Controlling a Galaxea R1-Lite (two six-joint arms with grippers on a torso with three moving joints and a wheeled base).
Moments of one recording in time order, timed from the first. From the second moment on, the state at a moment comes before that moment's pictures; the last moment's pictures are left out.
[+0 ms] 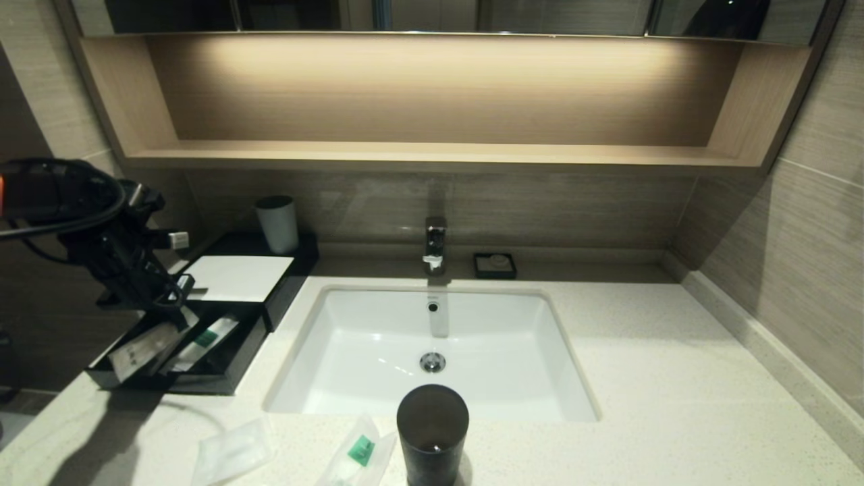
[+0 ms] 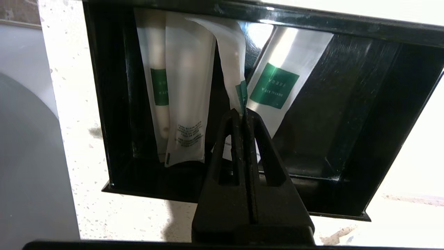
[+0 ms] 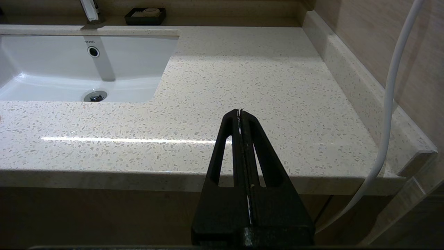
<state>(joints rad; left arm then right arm) 0.23 2.20 -1.92 0.95 -0.06 0.18 0.00 0.00 0.00 0.00 0.00 0.00</state>
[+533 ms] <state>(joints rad) 0.23 2.21 -1.91 0.91 -0.06 0.21 0.00 0.00 0.00 0.00 0.00 0.00</state>
